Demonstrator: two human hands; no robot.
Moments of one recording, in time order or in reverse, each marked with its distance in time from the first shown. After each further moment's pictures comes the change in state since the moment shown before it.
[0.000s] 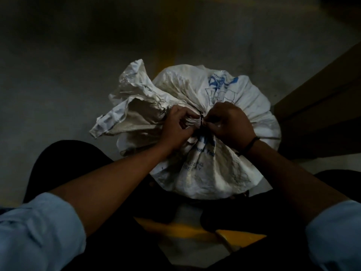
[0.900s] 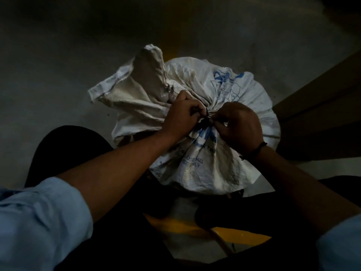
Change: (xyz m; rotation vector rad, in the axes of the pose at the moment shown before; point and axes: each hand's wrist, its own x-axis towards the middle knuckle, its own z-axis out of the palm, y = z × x) left_hand 0.020 0.013 -0.001 0.243 -0.026 0.013; right_hand -0.016 -0.016 -0.010 -0.106 0.094 0.013
